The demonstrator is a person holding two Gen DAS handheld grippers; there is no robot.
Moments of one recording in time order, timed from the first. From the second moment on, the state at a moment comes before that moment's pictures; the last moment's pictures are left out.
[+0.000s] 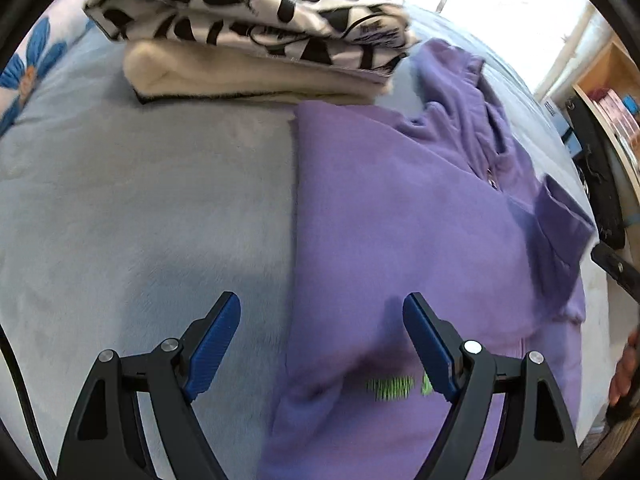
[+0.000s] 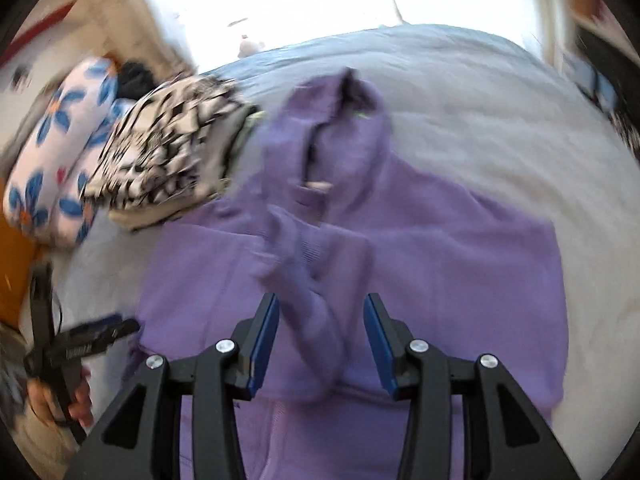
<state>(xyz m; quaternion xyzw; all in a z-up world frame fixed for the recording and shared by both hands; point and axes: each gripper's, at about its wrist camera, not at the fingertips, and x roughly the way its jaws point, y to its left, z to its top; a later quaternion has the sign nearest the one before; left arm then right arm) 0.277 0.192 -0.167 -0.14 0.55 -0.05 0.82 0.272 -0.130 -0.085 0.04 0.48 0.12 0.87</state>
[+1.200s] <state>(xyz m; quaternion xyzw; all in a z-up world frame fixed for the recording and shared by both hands) 0.359 0.166 -0.191 -0.11 0.56 -0.06 0.82 0.319 -0.224 -0.164 0.14 0.55 0.09 0.82</state>
